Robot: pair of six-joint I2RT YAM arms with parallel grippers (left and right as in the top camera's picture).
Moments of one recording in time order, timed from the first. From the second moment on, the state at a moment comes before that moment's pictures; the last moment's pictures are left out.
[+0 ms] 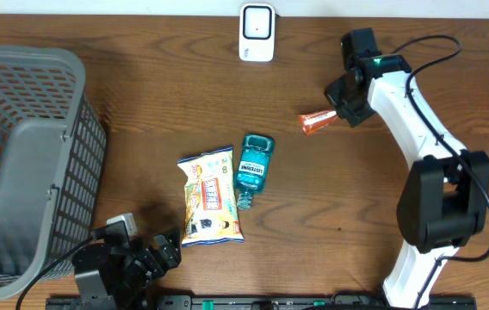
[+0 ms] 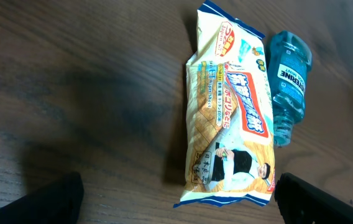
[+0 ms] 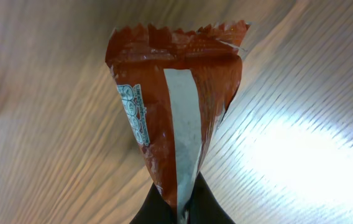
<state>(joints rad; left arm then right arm) 0.18 0.04 0.34 -1.10 0.39 -0.35 0.20 1.99 1.63 -0.93 0.04 1.18</state>
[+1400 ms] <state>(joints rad) 0.18 0.04 0.34 -1.10 0.39 -0.35 0.45 1.18 0.89 -0.57 0.20 1.34</state>
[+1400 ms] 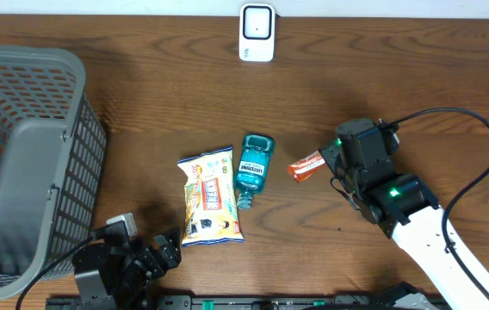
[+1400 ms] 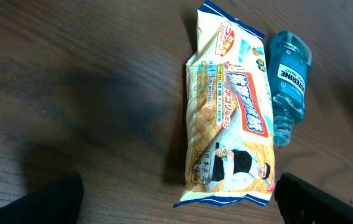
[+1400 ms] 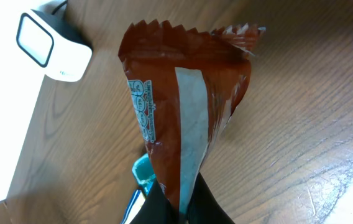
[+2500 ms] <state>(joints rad) 0.18 0.04 0.34 -1.10 0.39 -0.35 0.45 1.18 0.82 -0.38 0.11 1.07</state>
